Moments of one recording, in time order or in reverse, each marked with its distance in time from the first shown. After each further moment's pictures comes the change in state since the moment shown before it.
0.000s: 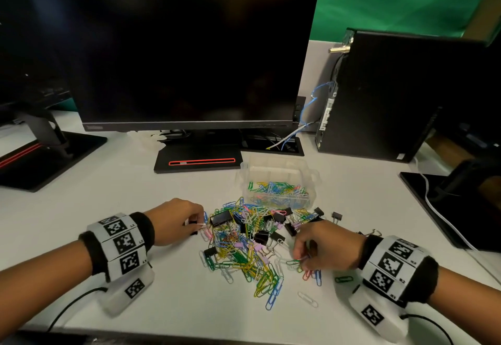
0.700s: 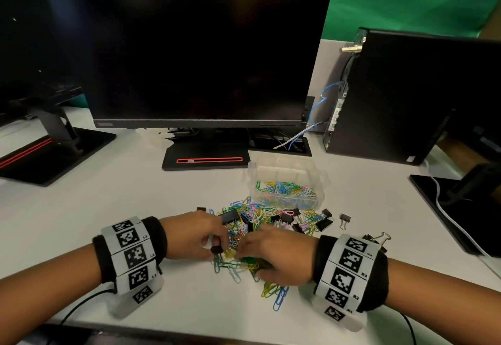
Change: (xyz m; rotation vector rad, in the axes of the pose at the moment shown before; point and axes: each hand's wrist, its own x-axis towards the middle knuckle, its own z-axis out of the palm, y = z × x) left_hand -0.014 0.024 0.001 0.023 -0.110 0.307; right_hand 0.037 -0.074 0.016 -0.341 -0.073 -0.370
